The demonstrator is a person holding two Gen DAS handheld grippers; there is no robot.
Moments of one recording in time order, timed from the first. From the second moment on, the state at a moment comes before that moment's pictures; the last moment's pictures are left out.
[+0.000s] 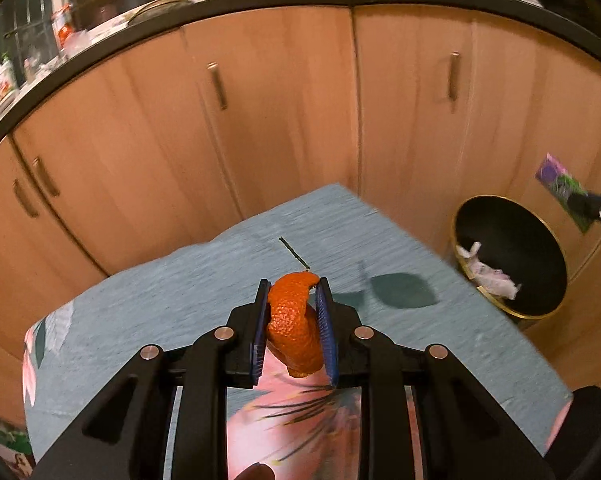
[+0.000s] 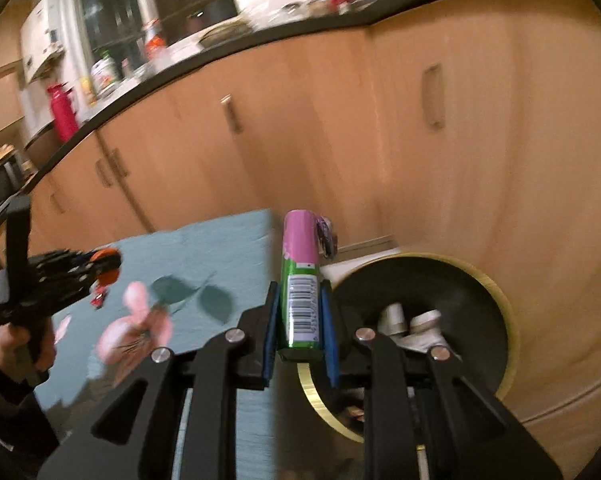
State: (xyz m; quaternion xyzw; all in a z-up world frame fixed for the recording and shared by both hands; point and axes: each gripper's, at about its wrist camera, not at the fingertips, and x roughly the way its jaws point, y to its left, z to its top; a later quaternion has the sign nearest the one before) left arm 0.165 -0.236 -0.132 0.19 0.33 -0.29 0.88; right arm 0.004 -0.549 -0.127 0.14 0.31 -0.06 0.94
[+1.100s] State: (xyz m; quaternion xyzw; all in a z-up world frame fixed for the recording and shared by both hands) left arm 0.100 -0.483 -0.183 0.26 0.37 -0.44 0.78; right arm -0.099 -0.617 -0.176 0.18 0.28 -0.16 0.93
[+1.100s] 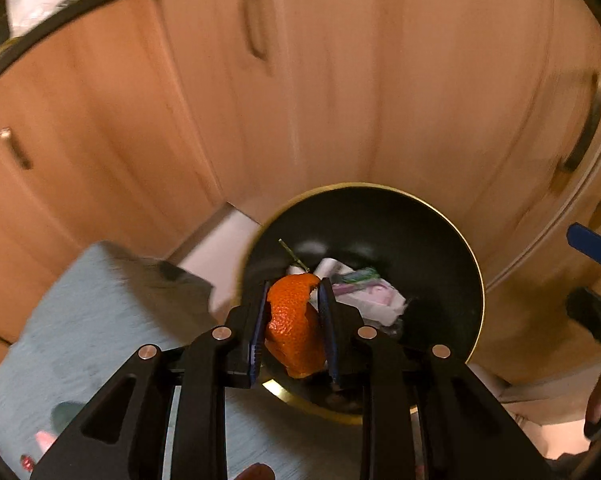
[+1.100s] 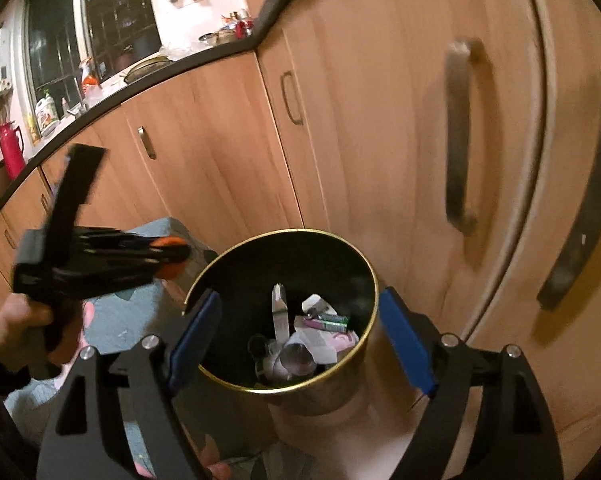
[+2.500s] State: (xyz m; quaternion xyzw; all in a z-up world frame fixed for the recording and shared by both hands) left arm 0.209 0.076 -0.177 0.00 0.39 -0.01 0.92; right arm 0.217 -0.163 -0.201 -0.03 0.44 0.21 0.87
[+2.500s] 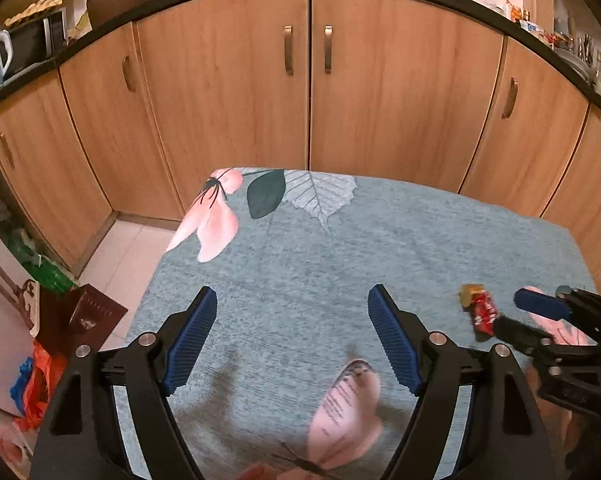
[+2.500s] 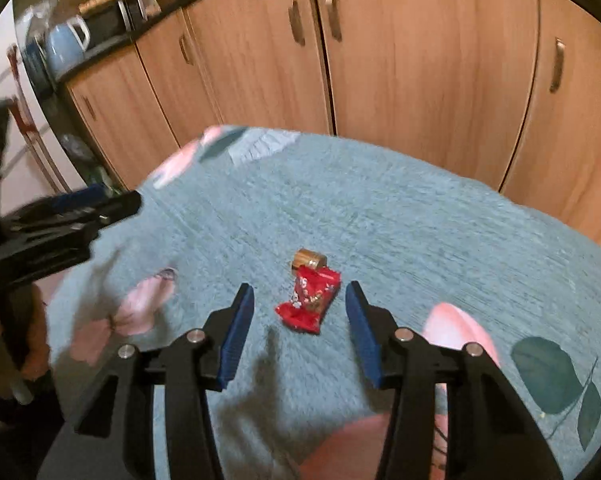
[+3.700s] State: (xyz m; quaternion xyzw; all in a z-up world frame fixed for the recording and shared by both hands) left arm 0.237 -0.075 -0.234 0.06 0.43 -0.07 0.90; right arm 0.085 -0.357 -0.168 0.12 0.37 0.14 0.91
